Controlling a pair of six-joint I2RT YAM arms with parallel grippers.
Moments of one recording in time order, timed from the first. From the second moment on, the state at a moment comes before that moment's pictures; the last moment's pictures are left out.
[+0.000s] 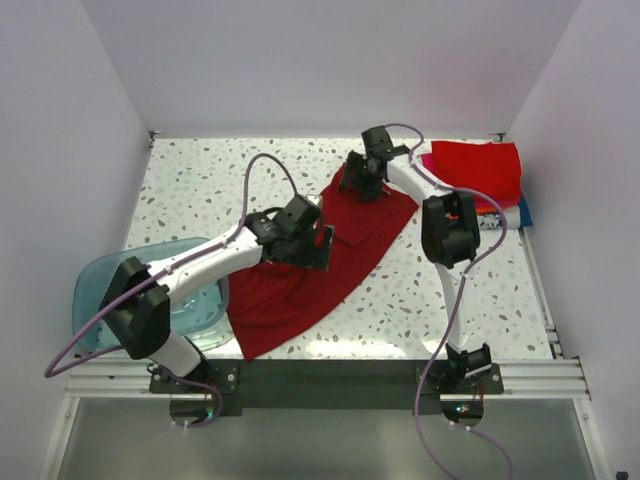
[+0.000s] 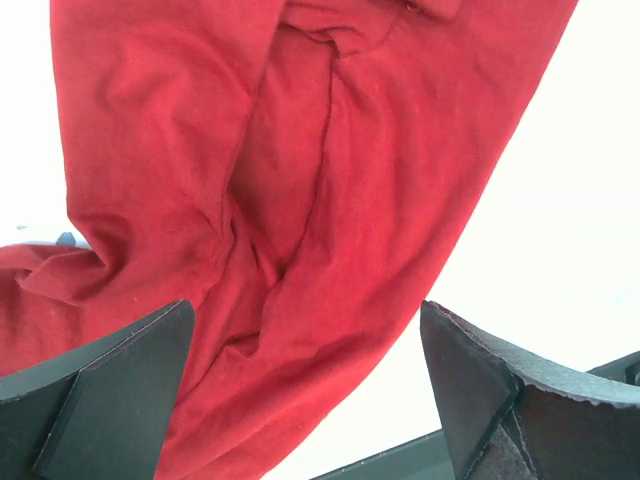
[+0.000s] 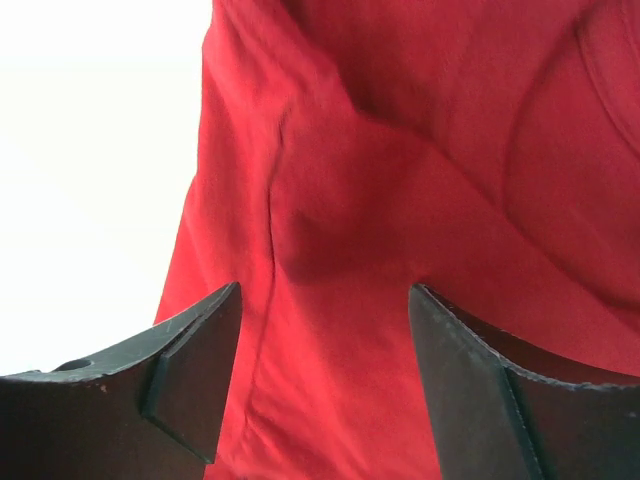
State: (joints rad) left arm -0.79 1.55 1.18 -0.66 -0.10 -0.56; right arm 0.34 2.38 2.03 -0.65 -0.15 0.63
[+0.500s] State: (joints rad) left arm -0.79 1.61 1.13 -0.62 -0.14 -0.50; right arm 0.38 1.97 1.59 -0.63 -0.10 0.55
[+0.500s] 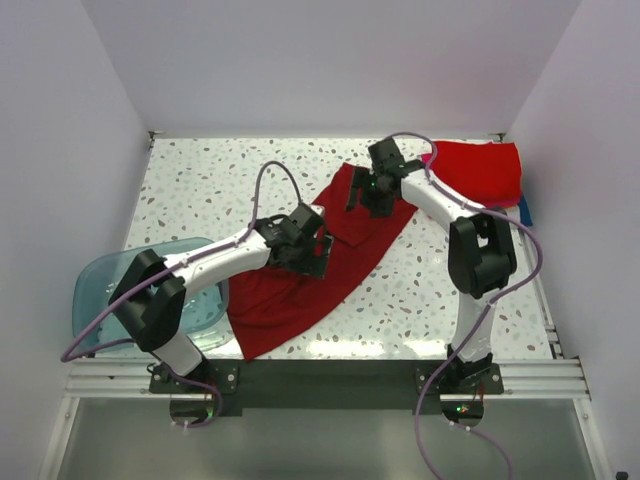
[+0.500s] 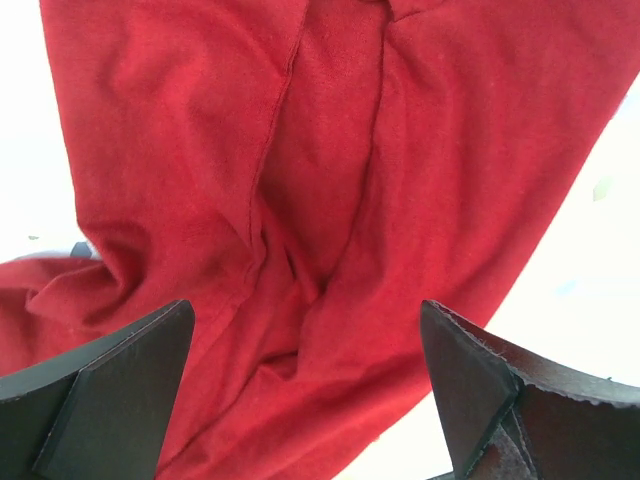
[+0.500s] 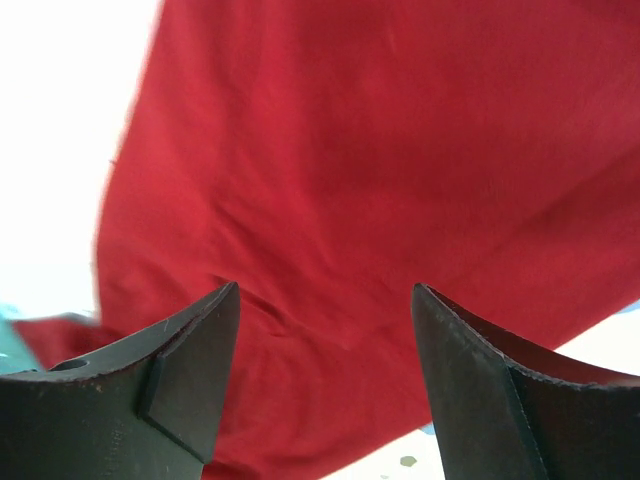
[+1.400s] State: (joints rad) left arm -0.79 1.85 1.26 -0.57 0.00 -0.50; right arm 0.38 2.18 1.69 -0.72 -0.04 0.59
